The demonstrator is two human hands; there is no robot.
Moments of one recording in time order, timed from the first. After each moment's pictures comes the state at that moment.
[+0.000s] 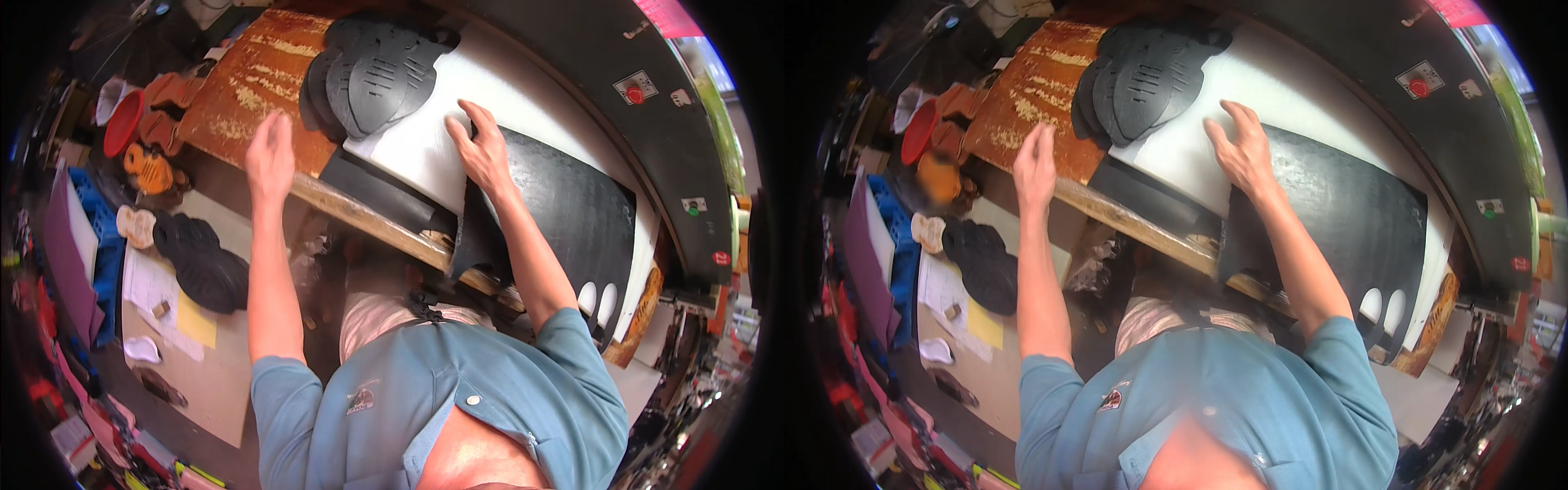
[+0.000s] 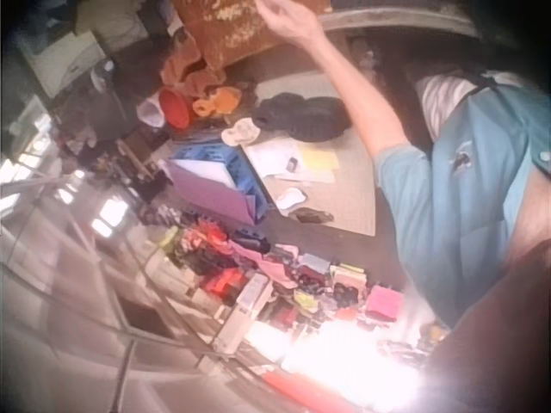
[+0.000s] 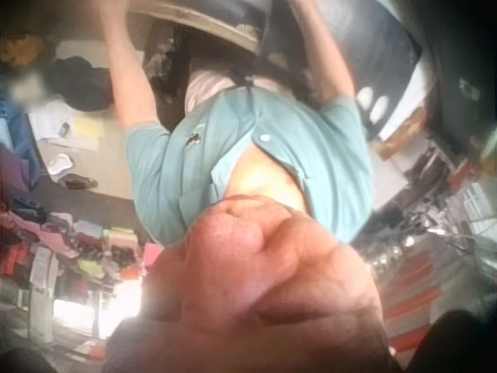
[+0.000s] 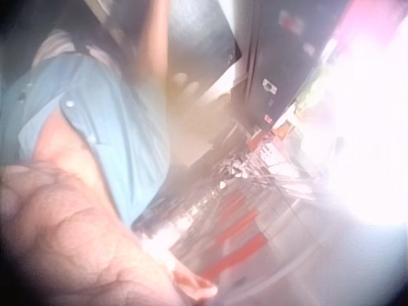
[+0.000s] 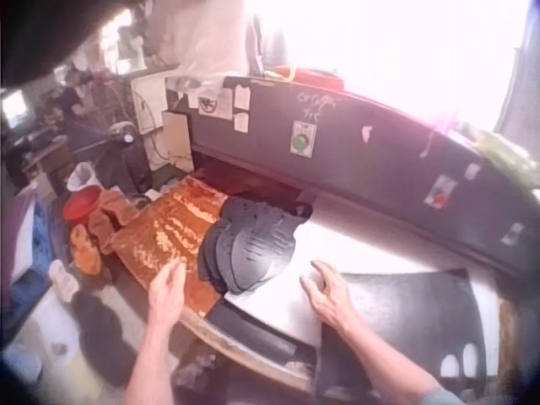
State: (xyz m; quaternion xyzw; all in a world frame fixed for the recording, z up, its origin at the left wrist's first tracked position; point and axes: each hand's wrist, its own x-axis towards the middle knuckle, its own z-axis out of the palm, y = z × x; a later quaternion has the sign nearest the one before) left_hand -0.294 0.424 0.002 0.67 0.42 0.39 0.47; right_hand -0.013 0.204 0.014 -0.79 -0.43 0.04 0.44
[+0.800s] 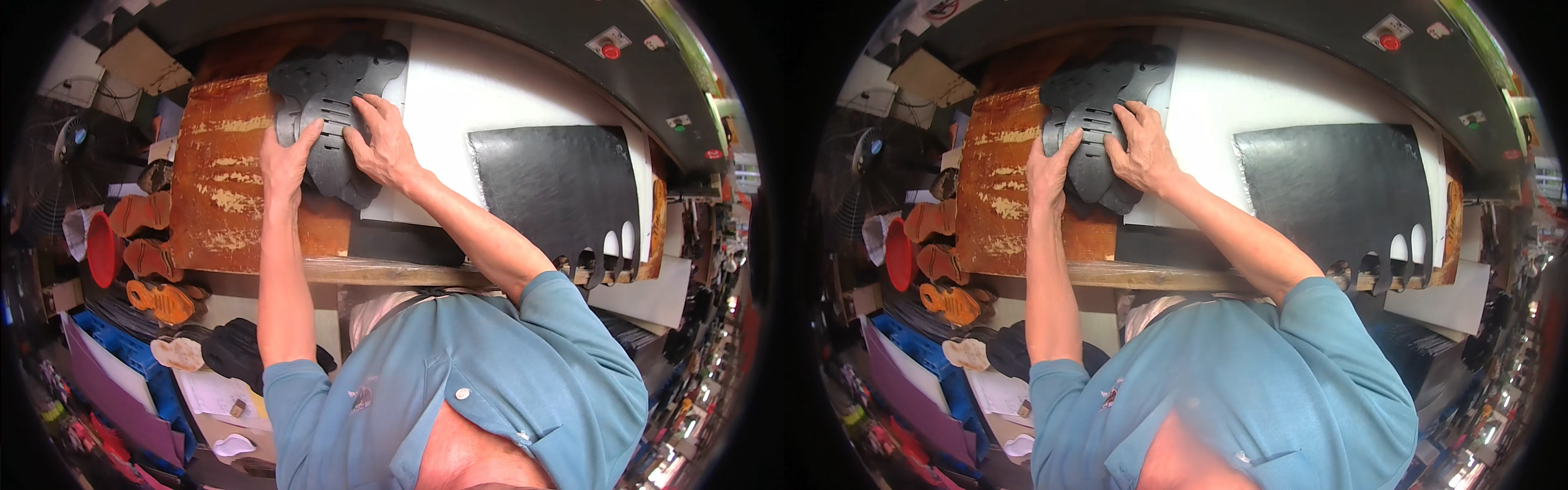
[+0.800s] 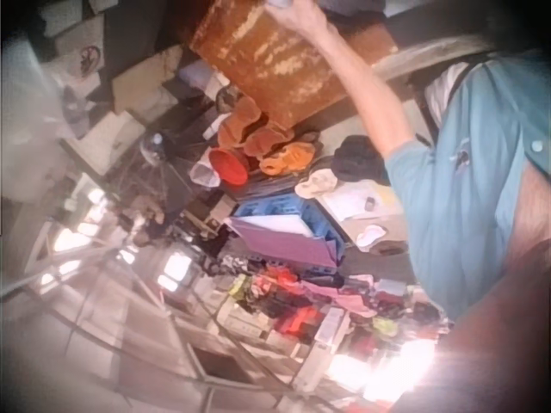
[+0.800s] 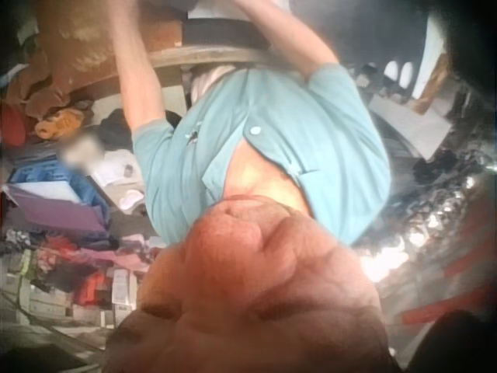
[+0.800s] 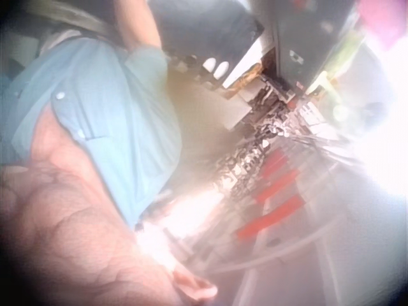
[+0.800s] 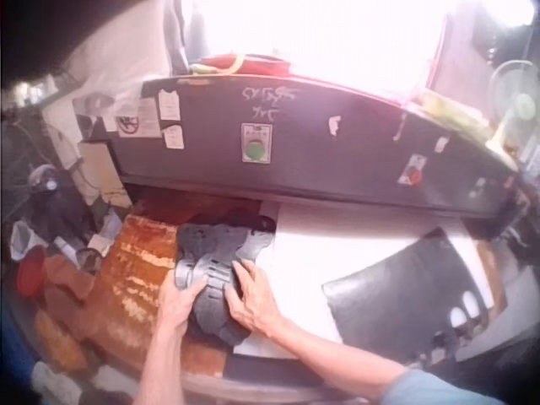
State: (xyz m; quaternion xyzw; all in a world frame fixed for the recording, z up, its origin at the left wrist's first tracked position) left_hand -0.168 0.530 0.024 0.63 0.33 0.22 0.67; right_hand -0.065 0.374 -0.008 -0.79 -0.37 -0.06 0.48
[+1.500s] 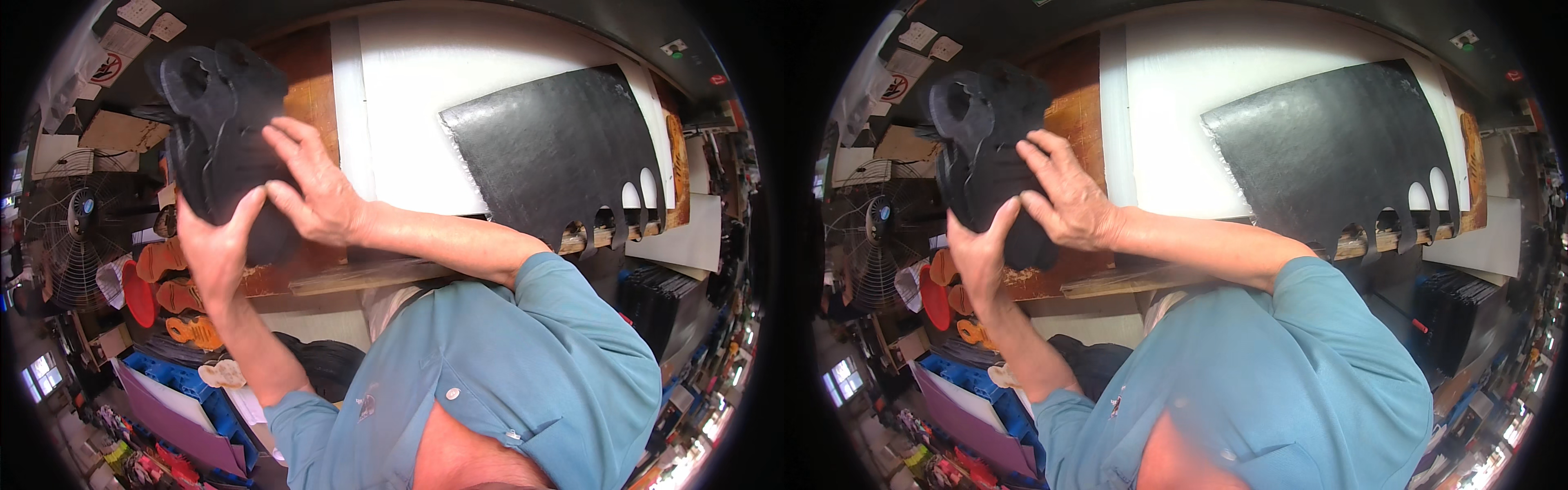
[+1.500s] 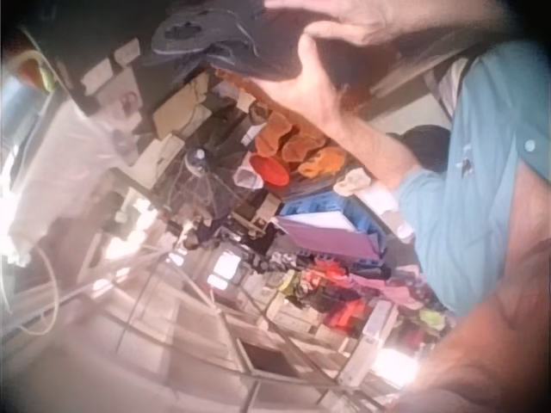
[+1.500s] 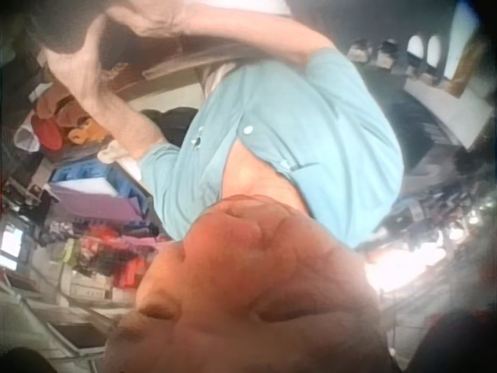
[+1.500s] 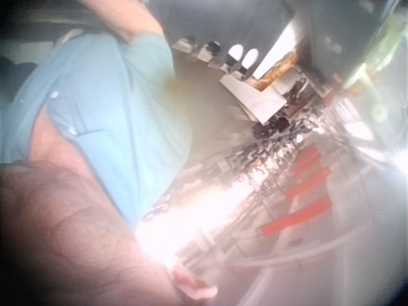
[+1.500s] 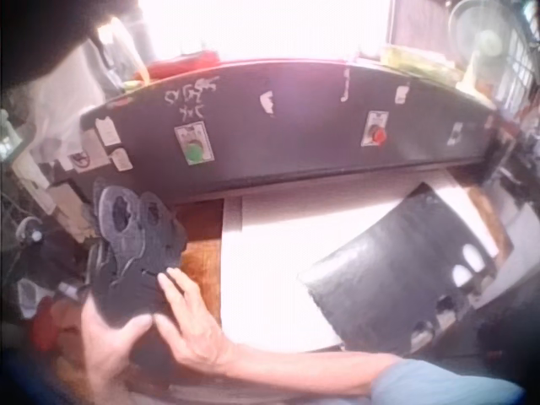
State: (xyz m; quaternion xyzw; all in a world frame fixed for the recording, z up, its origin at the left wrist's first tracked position) left_hand -0.222 0.518 0.149 0.78 0.17 0.22 0.56; right_hand -0.127 0.387 0.048 -0.63 -0.41 -0.06 0.65
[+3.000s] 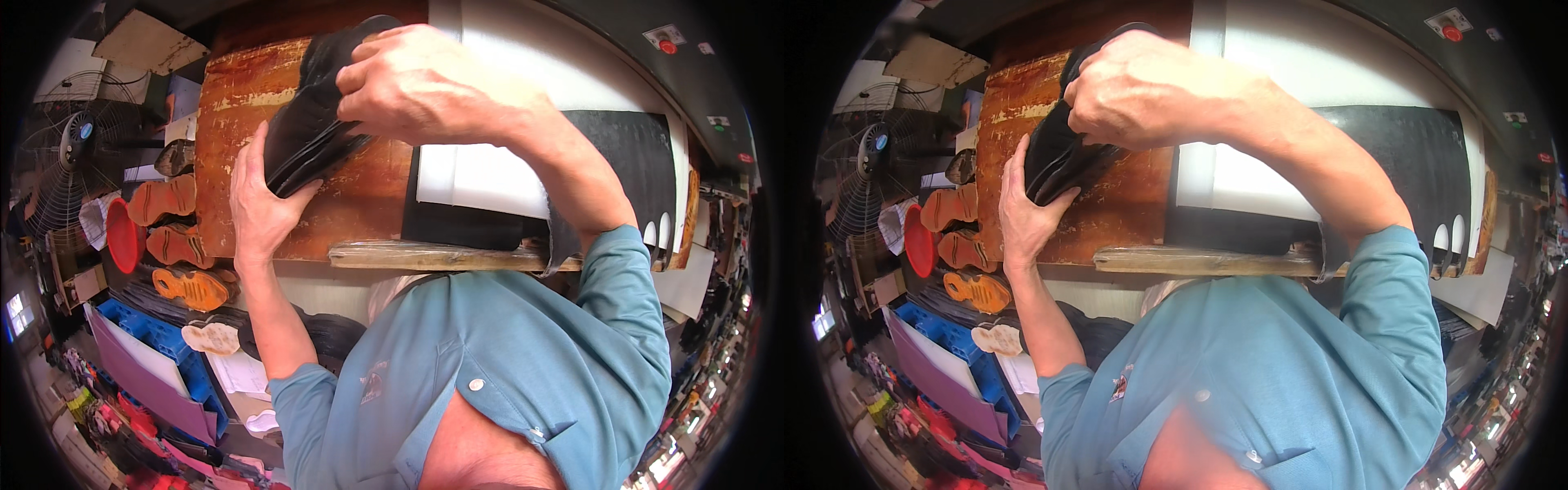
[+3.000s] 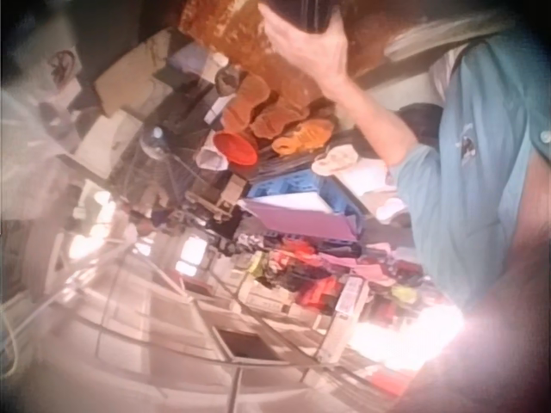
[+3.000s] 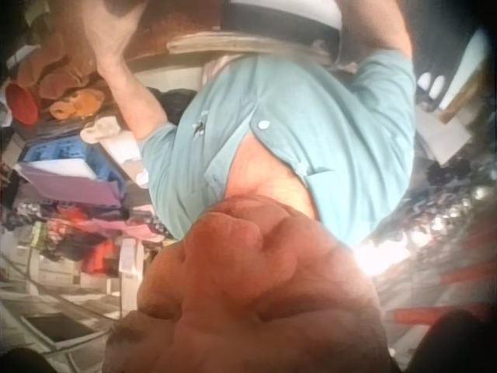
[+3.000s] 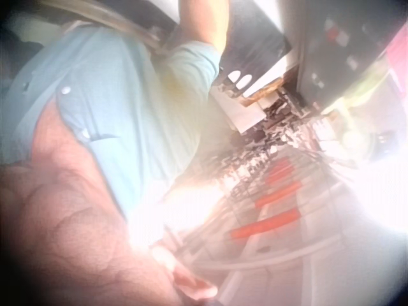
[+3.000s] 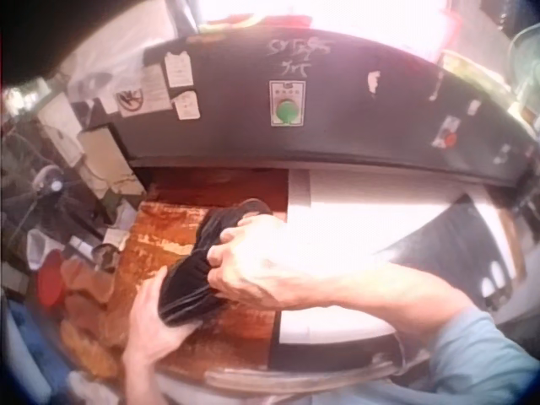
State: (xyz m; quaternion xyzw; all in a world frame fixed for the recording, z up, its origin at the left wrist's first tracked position) left_hand -0.275 0.590 0.066 0.93 0.18 0.16 0.27; right_hand -0.033 0.412 0.145 -0.58 -0.78 -0.09 0.21
